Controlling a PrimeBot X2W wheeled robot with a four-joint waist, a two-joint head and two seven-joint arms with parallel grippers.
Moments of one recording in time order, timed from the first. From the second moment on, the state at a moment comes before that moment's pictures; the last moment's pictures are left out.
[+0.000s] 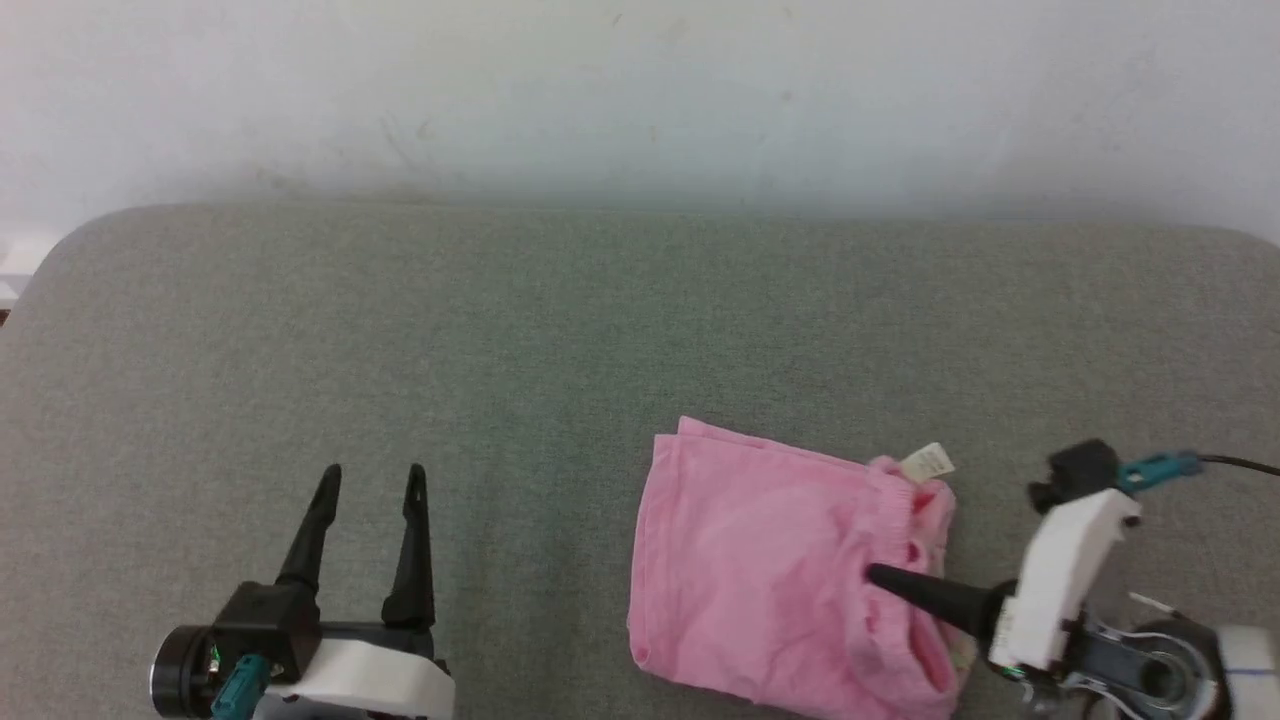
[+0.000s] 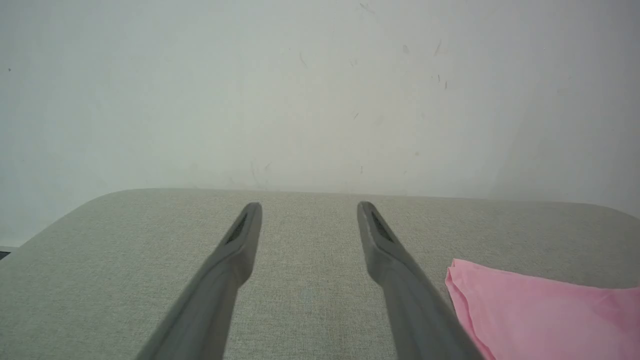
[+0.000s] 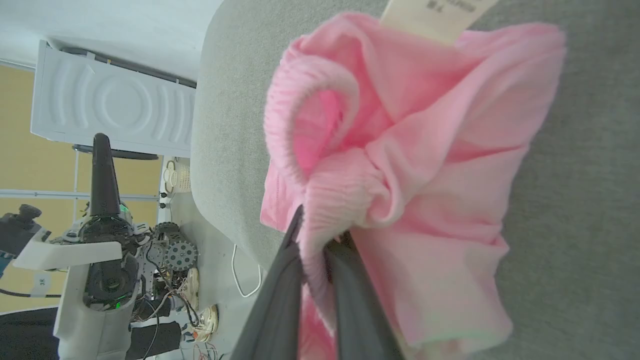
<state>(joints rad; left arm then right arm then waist) 0.05 0.23 -0.18 -0.02 -0.27 0.13 -0.26 -0.08 -0.06 -0.12 0.06 0.94 0.13 1.05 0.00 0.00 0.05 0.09</state>
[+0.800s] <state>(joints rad) 0.03 0.19 -0.18 0.02 -0.27 0.10 -0.26 -0.34 -0.12 0.52 0.20 0.77 0.13 0.54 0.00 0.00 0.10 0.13</state>
